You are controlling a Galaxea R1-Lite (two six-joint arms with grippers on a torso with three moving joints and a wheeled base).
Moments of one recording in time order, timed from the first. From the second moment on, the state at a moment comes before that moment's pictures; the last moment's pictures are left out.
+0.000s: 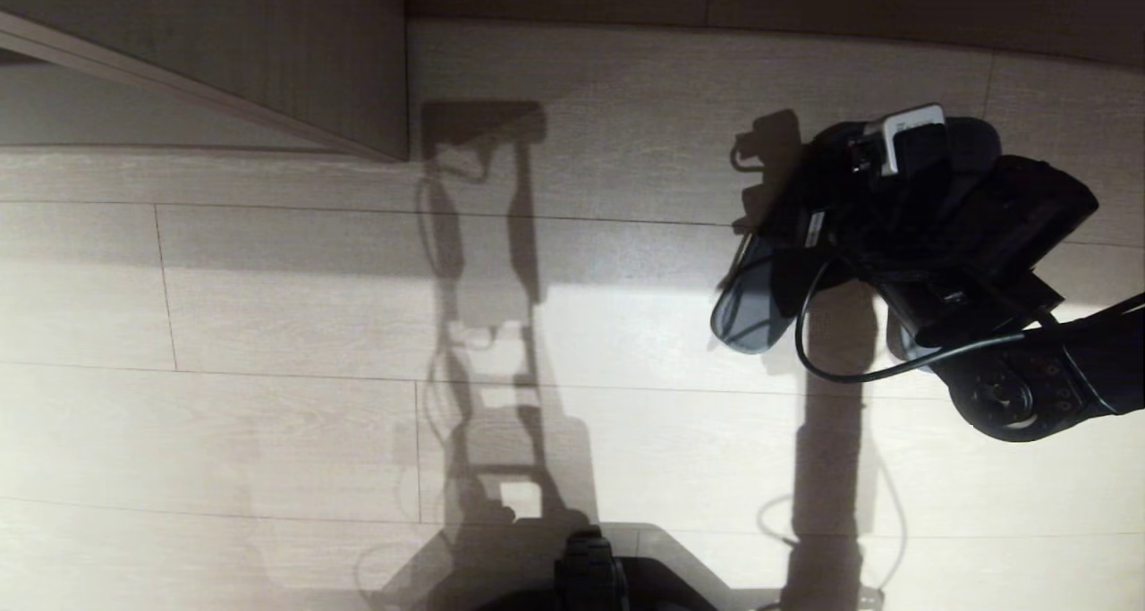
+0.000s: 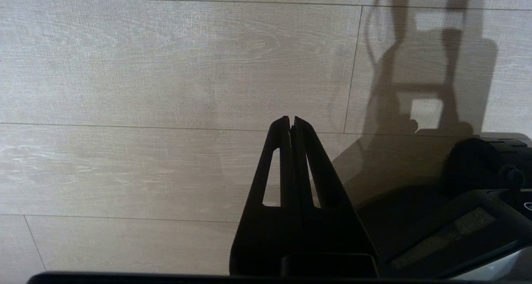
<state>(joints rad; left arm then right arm) 0.00 0.00 0.00 0.00 0.00 -0.01 0.27 1.86 -0.97 -1.26 -0.18 -0.35</state>
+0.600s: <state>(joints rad) 0.00 0.00 0.00 0.00 0.00 -0.01 0.33 1.85 -0.85 -1.27 -0.17 -0.36</state>
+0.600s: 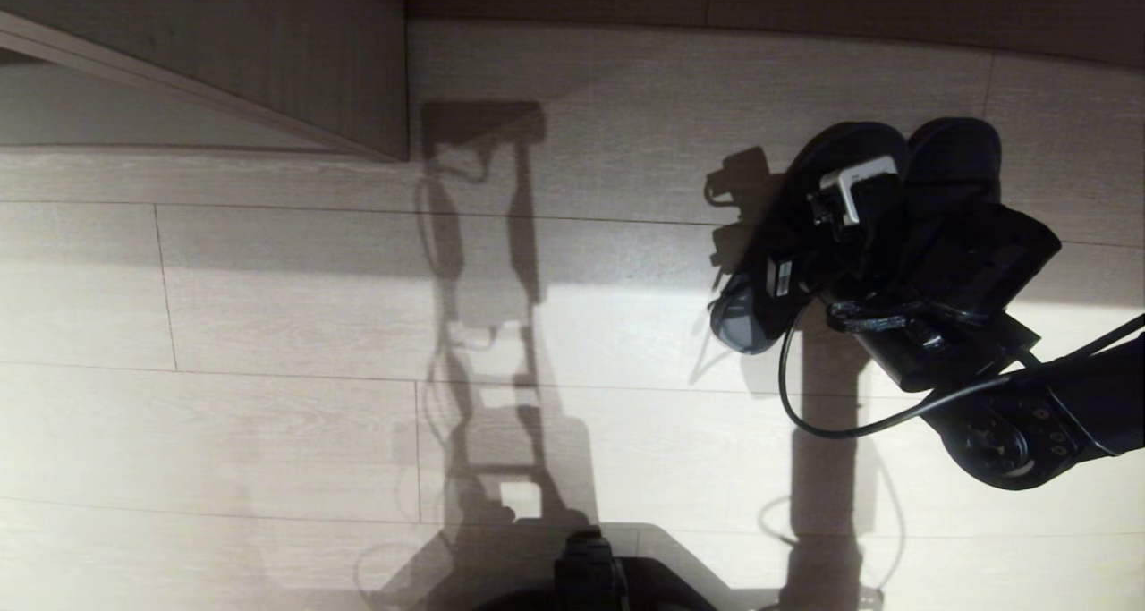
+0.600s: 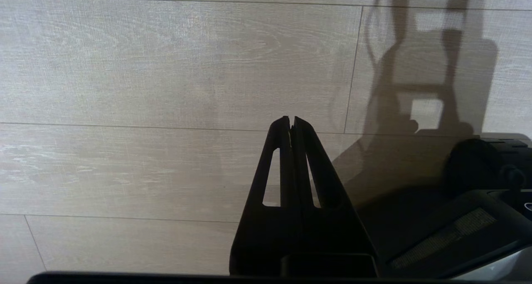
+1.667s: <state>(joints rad) 0.00 0.00 0.00 0.00 0.00 0.00 0.18 1.77 -0.68 -1.31 -0.04 -0.41</state>
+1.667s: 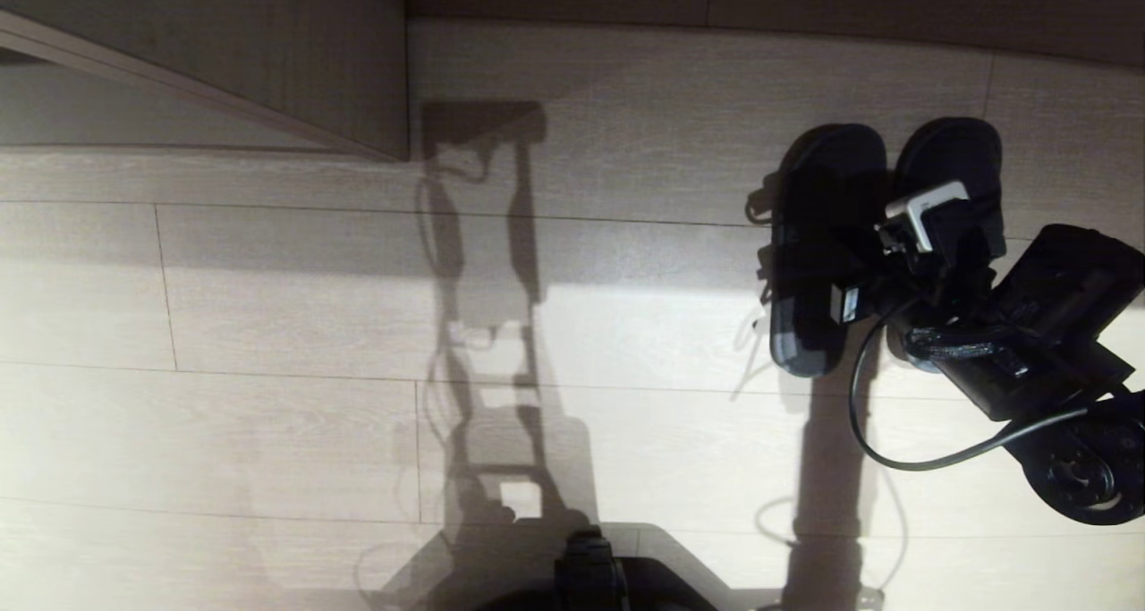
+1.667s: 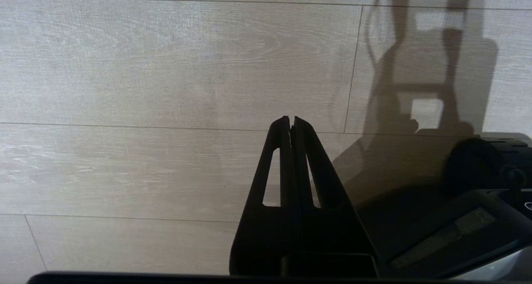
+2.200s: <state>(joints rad) 0.00 0.00 0.00 0.00 0.00 0.00 0.14 1.76 -0.67 -1.31 -0.03 -0.41</state>
